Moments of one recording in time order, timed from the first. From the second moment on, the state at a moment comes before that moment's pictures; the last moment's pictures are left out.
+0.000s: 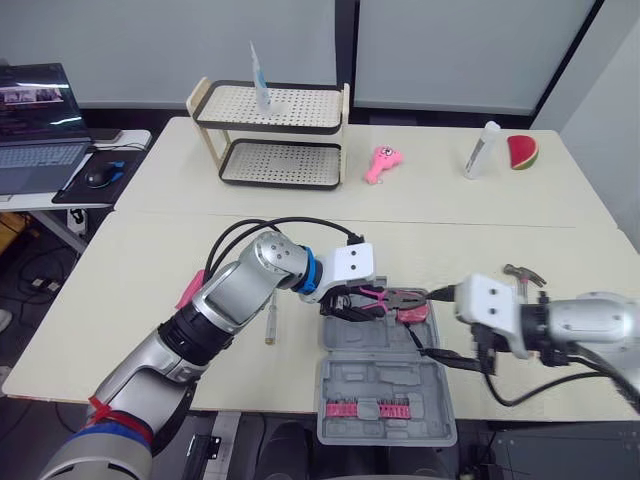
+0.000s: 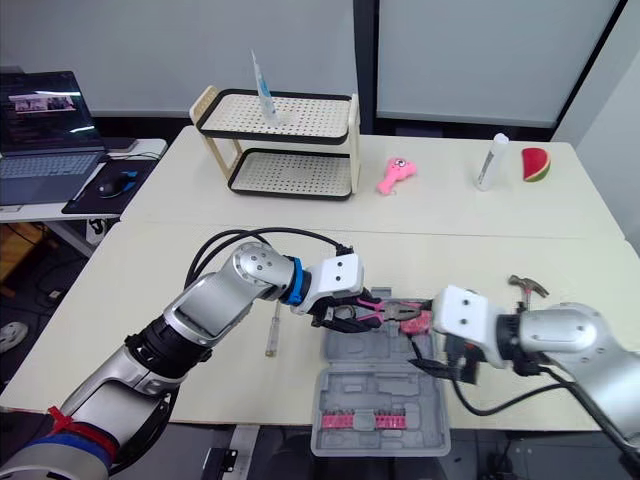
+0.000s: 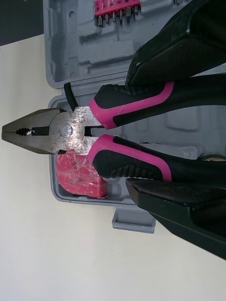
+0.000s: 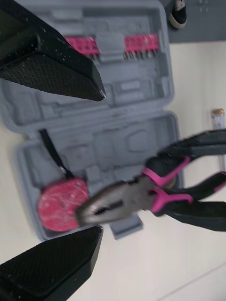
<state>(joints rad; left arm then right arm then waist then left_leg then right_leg) -0.77 0.55 -0.58 -0.11 -0.11 0.63 -1.14 -0.25 -0.95 0.19 -0.69 0.31 0.75 0.85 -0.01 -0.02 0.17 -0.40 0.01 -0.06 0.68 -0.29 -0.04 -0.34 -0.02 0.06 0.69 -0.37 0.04</state>
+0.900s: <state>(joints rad) -0.76 0.54 -0.59 -0.11 -0.05 0.64 -1.17 -0.50 -0.84 0.48 -0.49 0.10 0.74 0.93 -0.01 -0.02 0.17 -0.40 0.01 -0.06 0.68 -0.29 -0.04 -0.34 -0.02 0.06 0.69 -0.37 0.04</state>
